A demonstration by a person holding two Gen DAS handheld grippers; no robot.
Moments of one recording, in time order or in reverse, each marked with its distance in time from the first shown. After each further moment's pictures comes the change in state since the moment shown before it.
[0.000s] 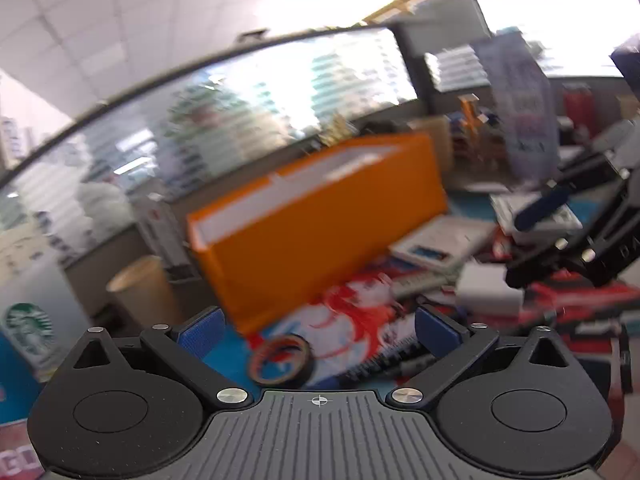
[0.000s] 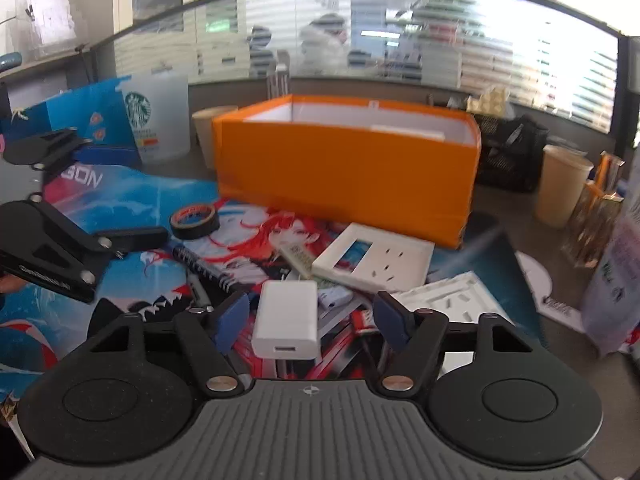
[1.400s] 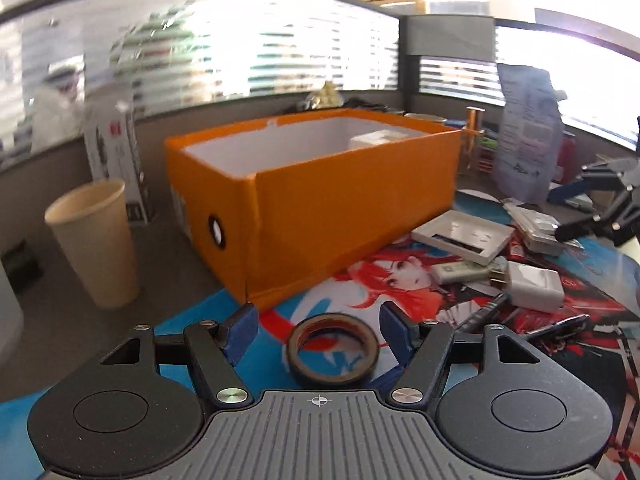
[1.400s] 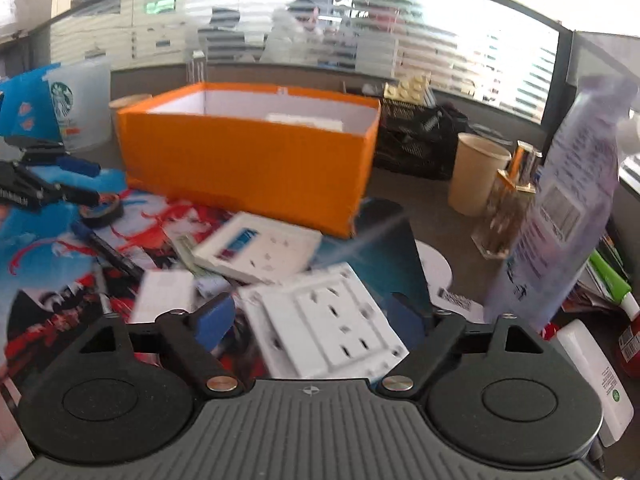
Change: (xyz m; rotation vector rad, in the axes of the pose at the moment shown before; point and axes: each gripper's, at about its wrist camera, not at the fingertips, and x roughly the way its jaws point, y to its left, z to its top) left arm 0.068 0.114 -0.027 -0.212 0.058 -0.341; right arm -0.012 -0.050 0.003 0.005 0.055 -0.210
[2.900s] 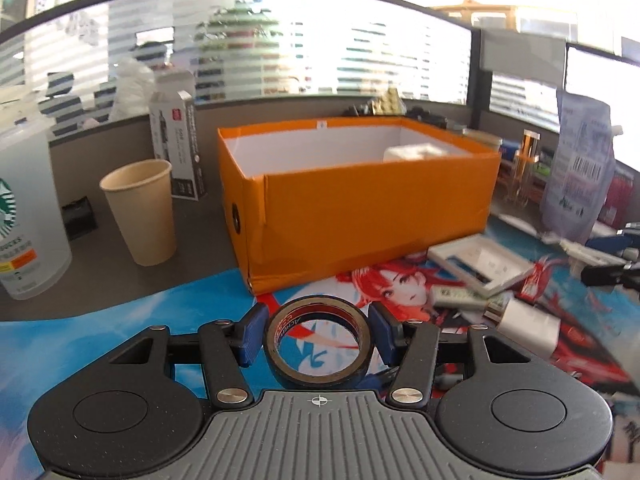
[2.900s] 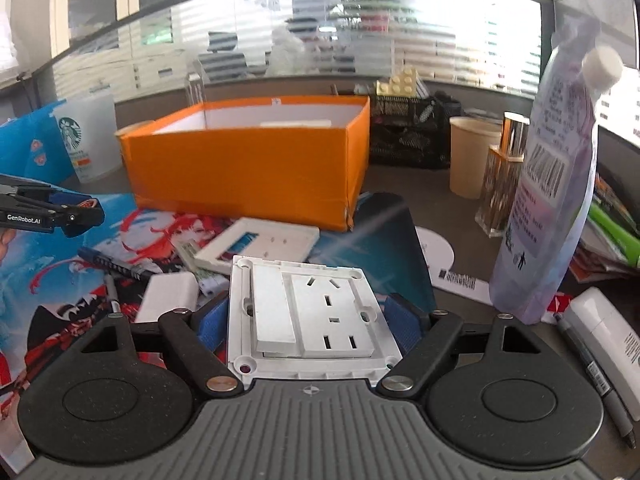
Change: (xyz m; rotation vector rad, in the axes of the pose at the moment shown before) left arm -0.024 -0.054 0.010 -0.181 -0.007 0.234; right arm -0.010 -0.019 -0.018 0.104 -0.068 0.082
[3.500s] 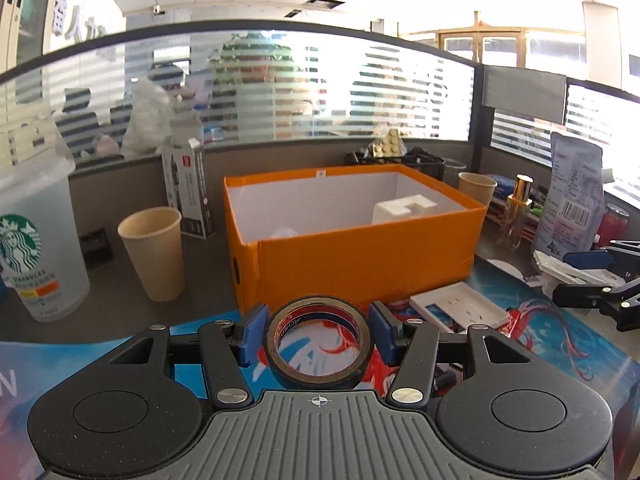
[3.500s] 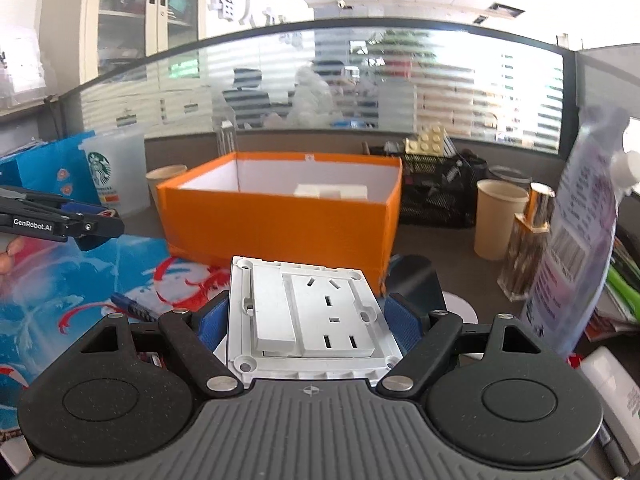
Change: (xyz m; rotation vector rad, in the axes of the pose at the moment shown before) left arm -0.033 -0.022 0.030 -0.014 -0.067 0.043; right arm -0.013 0.023 0.028 -0.046 -0.122 0.055
